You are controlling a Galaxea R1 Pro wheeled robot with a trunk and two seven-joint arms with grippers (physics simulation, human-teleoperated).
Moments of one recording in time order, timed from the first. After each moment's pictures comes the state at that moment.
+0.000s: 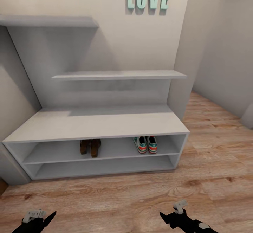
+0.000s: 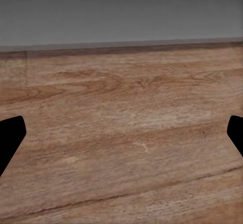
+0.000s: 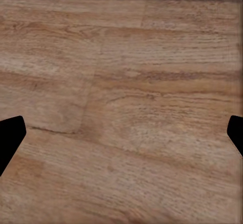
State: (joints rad) left arm -0.38 0.39 0.28 -0.20 0.05 -0.38 -0.70; right arm -0.55 -0.13 0.13 -0.03 -0.08 -0.31 0.46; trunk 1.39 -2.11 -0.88
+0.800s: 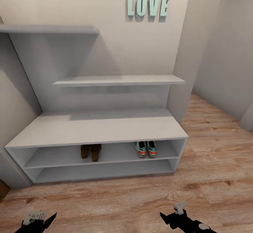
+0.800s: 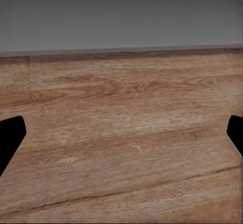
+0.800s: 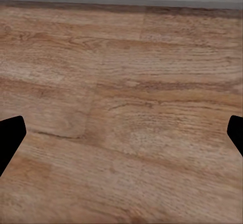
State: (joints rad) left arm -0.38 0.39 0.28 -0.18 0.05 -0.38 -0.69; right arm -0.54 -0.13 0.13 -0.03 -0.08 -0.31 0.45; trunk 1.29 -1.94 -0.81
